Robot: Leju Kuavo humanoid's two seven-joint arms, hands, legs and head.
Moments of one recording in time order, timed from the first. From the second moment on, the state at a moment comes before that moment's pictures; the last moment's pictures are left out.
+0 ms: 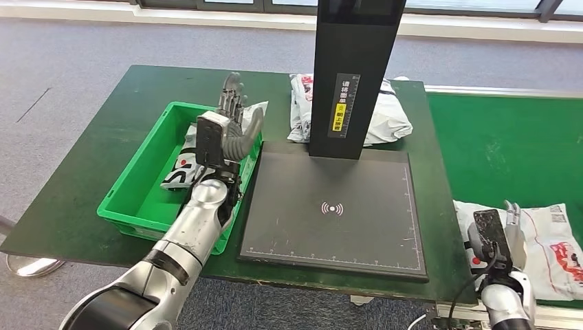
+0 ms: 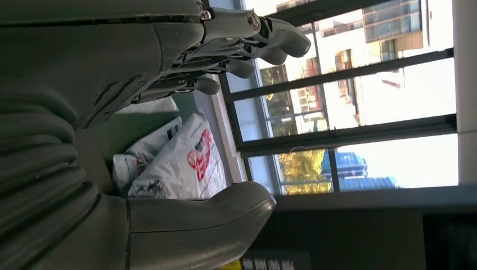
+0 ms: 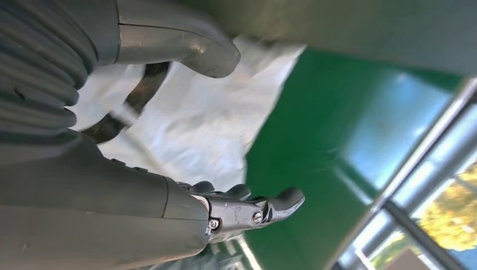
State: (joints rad) left arm -0.74 -0.31 -0.23 -0.62 -0.05 0.20 -0.70; right arm -0.15 -0.28 -0.04 -0.94 0.39 -0.47 -0.25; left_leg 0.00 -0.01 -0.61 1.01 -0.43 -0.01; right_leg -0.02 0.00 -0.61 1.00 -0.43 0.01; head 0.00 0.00
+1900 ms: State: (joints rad) left arm -0.68 -0.32 -0.63 -0.45 0.15 0.24 -0.69; right arm -0.44 -0.33 0.04 -0.64 0.47 -0.33 -0.27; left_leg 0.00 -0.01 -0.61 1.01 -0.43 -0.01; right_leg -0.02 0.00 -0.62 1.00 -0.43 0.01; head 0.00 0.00
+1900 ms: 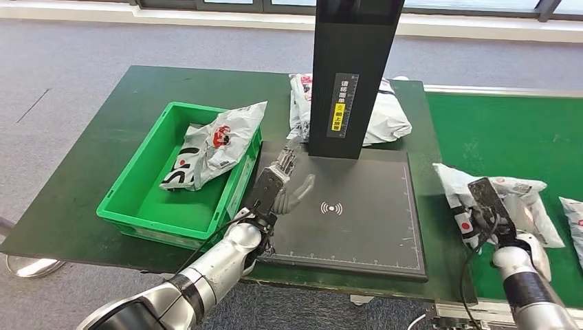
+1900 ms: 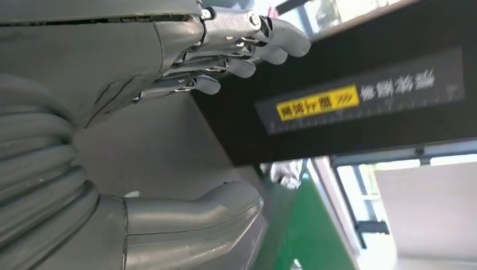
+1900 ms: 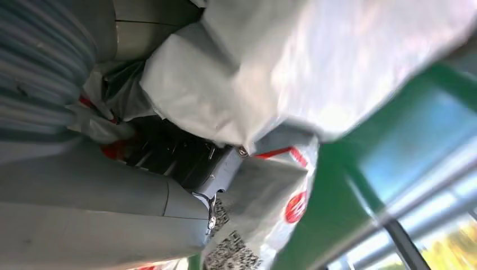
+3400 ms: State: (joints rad) left arm -0.73 -0.36 -0.53 -0.43 0.00 0.48 -0.69; right arm -0.47 0.01 0.57 -0.91 0.46 -0.13 -0.20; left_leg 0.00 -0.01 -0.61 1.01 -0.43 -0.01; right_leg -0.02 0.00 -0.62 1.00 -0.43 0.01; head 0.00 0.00
